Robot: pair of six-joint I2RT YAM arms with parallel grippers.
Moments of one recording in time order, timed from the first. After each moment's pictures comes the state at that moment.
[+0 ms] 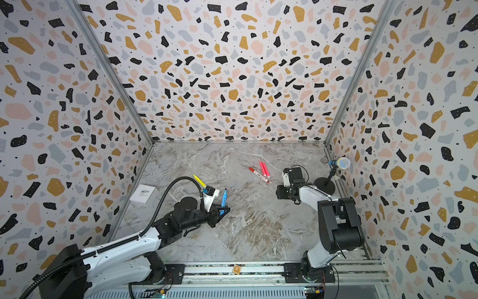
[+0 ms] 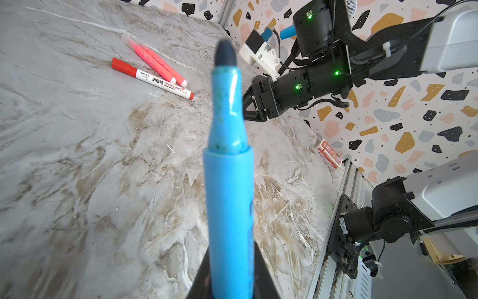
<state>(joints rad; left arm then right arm) -0.79 1.04 0.43 0.23 0.27 -0.46 0.17 1.59 0.82 -0.27 -0.19 0.11</state>
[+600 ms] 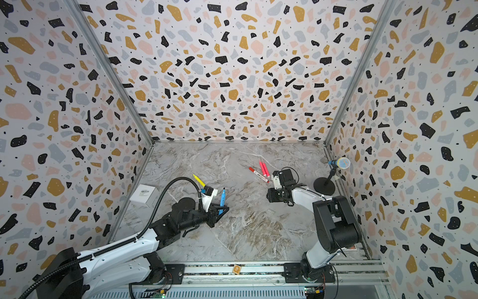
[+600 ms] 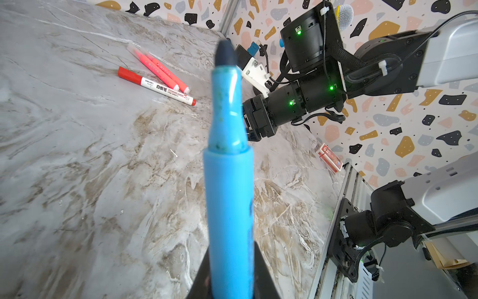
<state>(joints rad) -0.79 1.00 0.42 0.22 0.25 -0.46 0.28 1.59 0.82 -0.27 -0.25 0.16</state>
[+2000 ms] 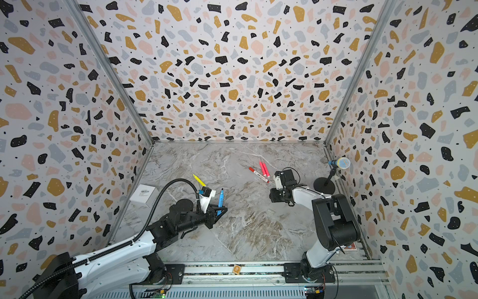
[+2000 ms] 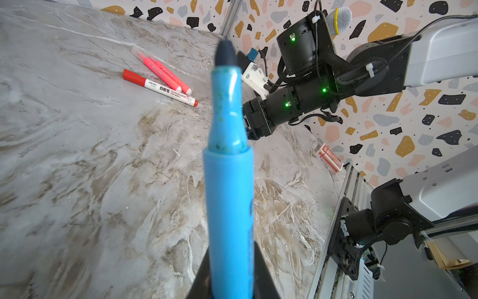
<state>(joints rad) -0.79 0.95 0.41 0.19 0.24 -0.45 0.27 1.61 0.80 -0.25 -0.21 0.13</state>
